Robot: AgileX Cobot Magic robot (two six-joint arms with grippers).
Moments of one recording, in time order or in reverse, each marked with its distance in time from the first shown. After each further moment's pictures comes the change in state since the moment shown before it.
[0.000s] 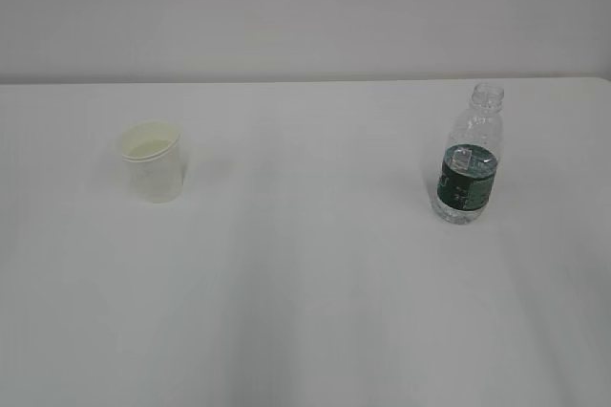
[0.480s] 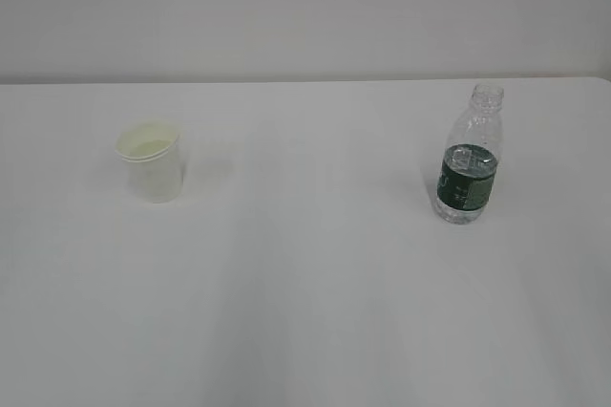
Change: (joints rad) left arm 0.000 0.000 -0.020 -0.088 0.192 0.142; right arm 0.000 -0.110 0.000 0.002 0.145 0.000
